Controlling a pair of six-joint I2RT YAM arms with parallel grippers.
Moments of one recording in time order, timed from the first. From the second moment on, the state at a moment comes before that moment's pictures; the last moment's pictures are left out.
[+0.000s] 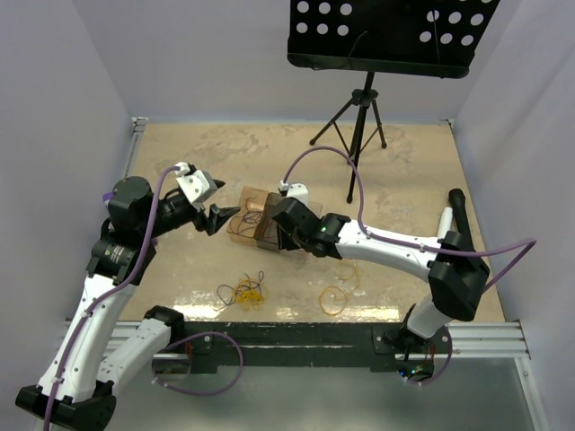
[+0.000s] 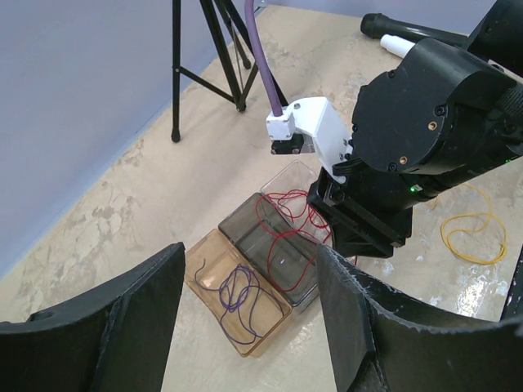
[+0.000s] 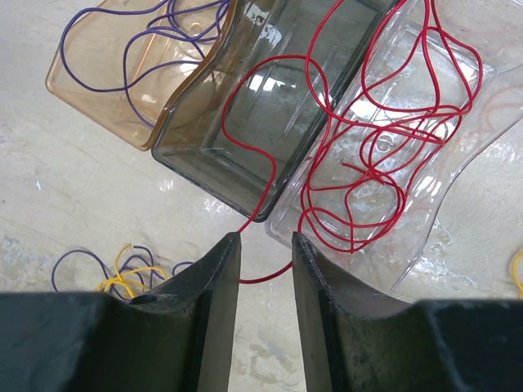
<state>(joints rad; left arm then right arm) -0.28 0.78 1.00 -0.41 0.64 0.30 1.01 1.59 1.16 -0.43 0.37 0.69</state>
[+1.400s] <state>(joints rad) -0.28 0.77 1.00 -0.41 0.63 0.32 1.01 1.45 0.88 -0.13 0.24 1.08</state>
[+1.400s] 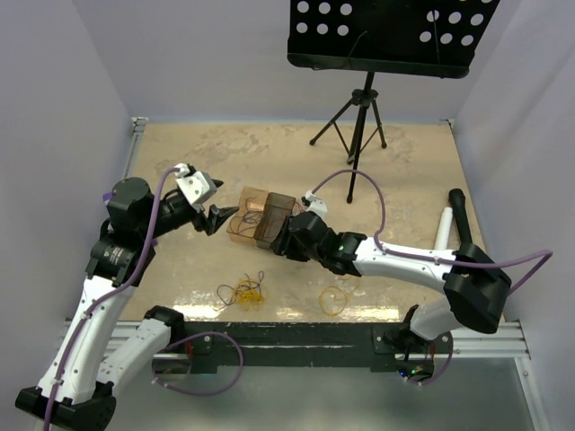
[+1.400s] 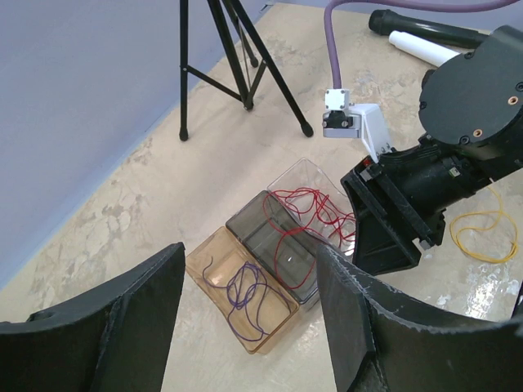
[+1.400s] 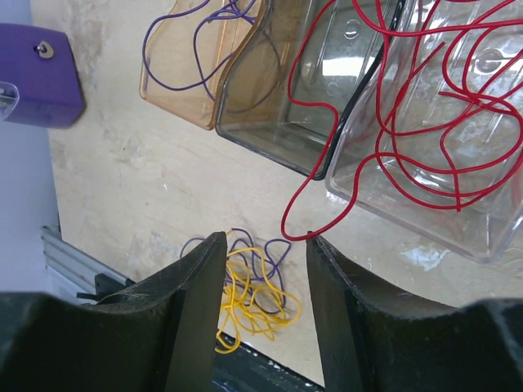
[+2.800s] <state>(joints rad) -0.28 0.76 1.00 -0.43 0.61 0.33 1.00 1.47 0.89 -0.17 0.37 1.15</state>
